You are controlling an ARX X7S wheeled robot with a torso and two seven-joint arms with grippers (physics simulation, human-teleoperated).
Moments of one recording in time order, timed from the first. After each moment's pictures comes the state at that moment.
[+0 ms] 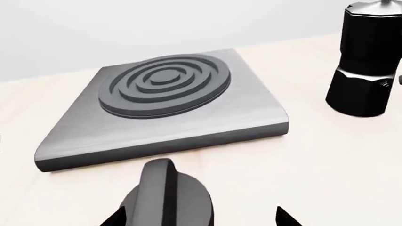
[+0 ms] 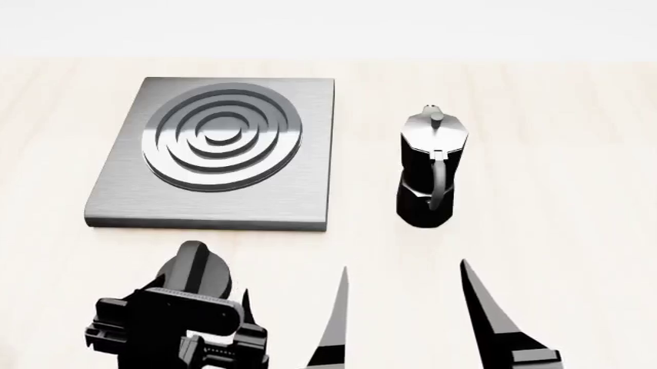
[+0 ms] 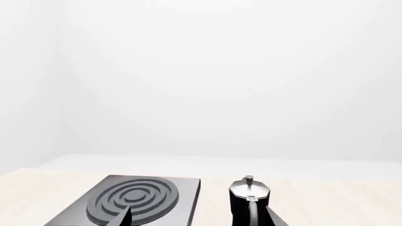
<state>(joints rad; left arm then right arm) -0.44 -0.10 0.45 -0.25 -0.20 -0.27 -0.31 0.03 0.30 -0.27 -0.75 0.25 0.38 0.33</state>
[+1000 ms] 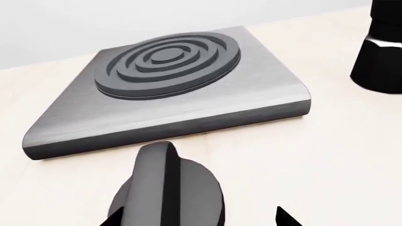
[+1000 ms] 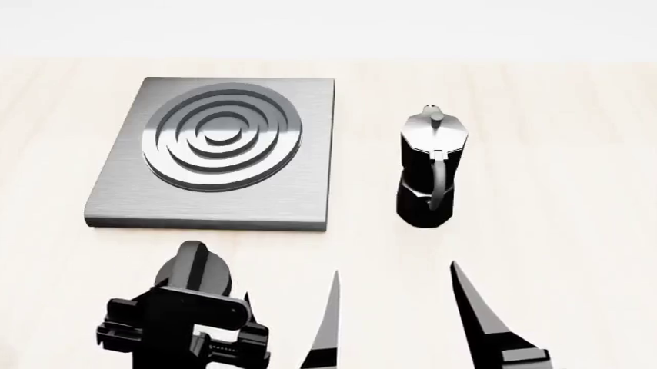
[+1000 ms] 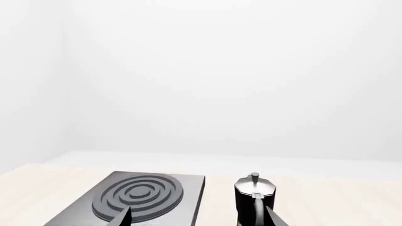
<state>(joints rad) -0.55 -0.07 0.49 -0.59 -0.21 -0.10 -0.31 0.04 0.31 -0.30 -0.73 0.26 0.36 0.35</state>
